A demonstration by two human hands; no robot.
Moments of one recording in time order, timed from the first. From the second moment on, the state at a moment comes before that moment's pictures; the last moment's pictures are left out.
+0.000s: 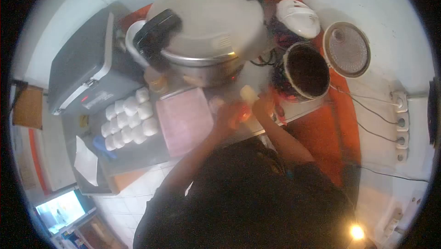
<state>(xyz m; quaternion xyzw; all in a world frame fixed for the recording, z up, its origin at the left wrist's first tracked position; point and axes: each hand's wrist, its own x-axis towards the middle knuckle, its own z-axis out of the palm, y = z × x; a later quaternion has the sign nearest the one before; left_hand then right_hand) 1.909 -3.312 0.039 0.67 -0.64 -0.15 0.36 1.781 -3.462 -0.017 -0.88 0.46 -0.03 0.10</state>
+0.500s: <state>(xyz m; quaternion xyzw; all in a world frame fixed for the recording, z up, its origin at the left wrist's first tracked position) 1.855 -3.348 0.070 0.79 -0.44 -0.28 0.34 1.644 -3.553 0.152 -0.88 0.28 0.04 0.39</state>
